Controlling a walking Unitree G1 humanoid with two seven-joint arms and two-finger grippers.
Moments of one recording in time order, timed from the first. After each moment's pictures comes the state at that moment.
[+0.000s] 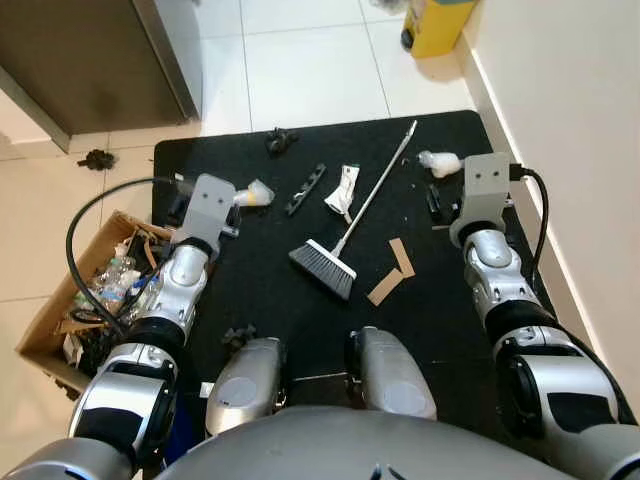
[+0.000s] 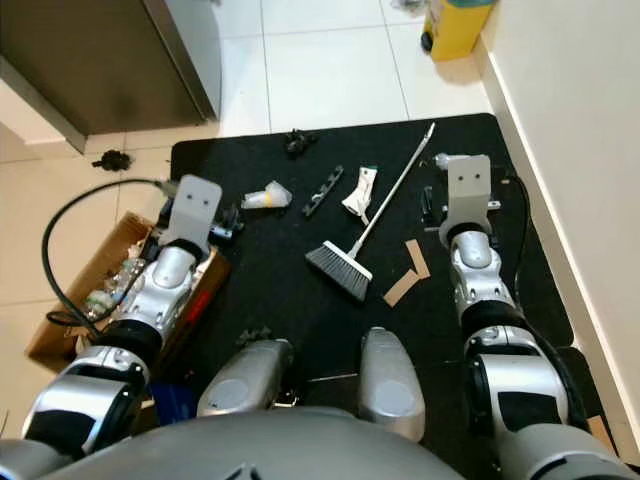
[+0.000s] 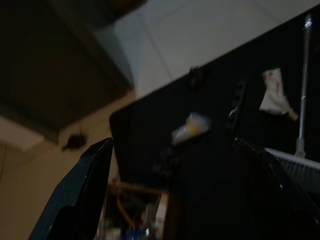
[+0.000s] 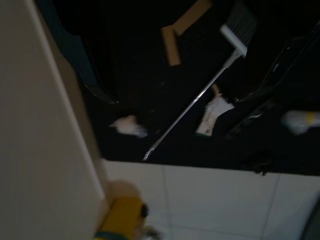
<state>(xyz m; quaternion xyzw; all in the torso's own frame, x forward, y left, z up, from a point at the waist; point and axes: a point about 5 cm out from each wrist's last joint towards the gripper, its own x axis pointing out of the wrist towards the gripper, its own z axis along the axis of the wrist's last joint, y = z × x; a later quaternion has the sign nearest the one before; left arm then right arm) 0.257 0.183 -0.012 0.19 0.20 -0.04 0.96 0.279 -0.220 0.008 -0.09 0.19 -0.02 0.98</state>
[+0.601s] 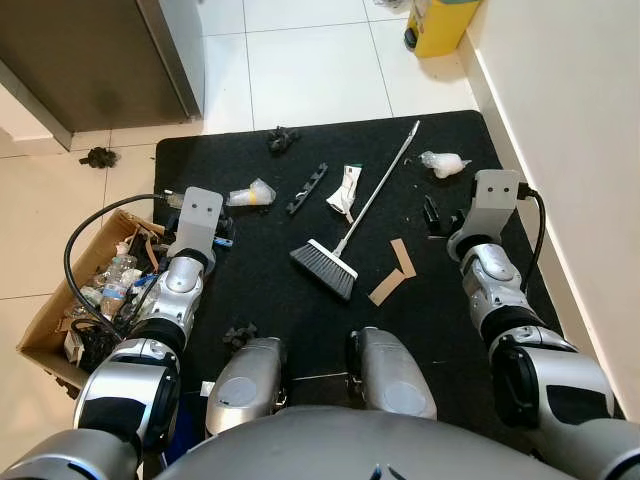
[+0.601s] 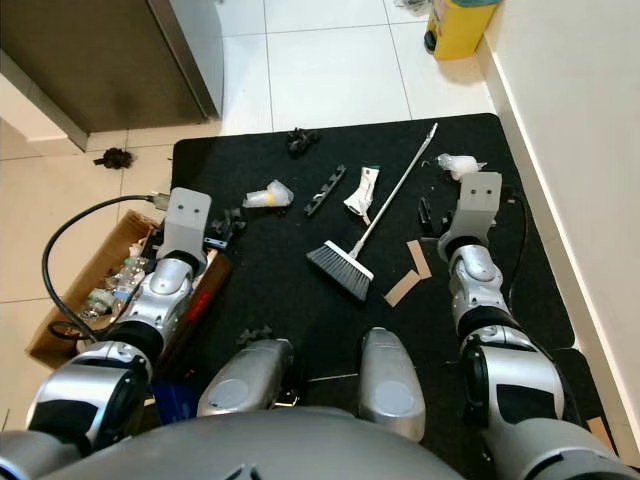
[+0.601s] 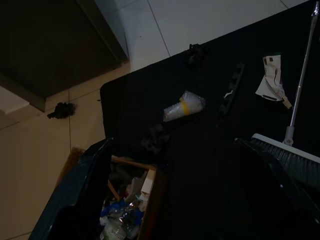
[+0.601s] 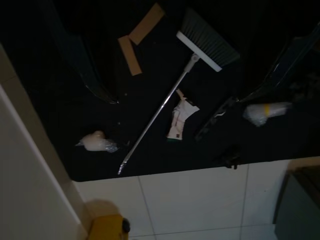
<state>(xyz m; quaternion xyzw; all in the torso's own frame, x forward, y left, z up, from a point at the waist) 0.250 0.189 -0.026 0.15 0.23 -0.03 0.96 0.269 -0.223 -0.005 0.02 0.19 -0.02 0.98</state>
